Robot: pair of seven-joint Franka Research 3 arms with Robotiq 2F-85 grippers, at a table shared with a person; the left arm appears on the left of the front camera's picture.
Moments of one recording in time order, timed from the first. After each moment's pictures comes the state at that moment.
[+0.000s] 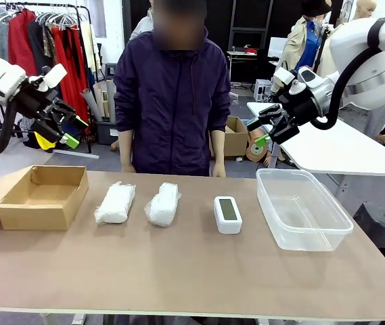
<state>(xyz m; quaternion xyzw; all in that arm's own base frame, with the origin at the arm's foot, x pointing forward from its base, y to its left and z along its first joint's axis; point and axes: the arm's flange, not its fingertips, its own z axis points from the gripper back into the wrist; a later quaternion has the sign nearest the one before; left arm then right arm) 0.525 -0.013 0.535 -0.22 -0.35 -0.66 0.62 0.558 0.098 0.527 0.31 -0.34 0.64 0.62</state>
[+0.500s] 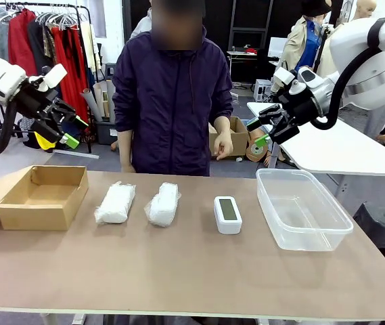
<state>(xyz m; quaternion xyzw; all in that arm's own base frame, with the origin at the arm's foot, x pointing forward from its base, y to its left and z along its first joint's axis) 0.525 -0.013 0.535 -0.22 -0.35 -0.66 0.62 0.558 0.098 0.527 0.31 -0.34 0.64 0.62</state>
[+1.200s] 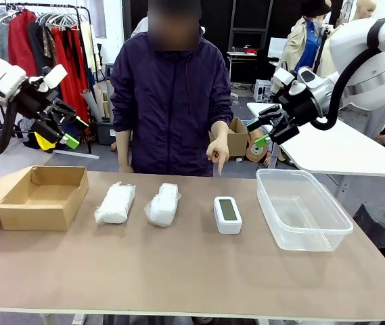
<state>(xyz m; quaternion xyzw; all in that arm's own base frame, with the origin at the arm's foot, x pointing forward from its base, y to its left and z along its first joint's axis) 0.525 -0.013 0.535 -0.22 -0.35 -0.66 0.62 0.558 0.098 0.527 0.31 -0.34 0.64 0.62</state>
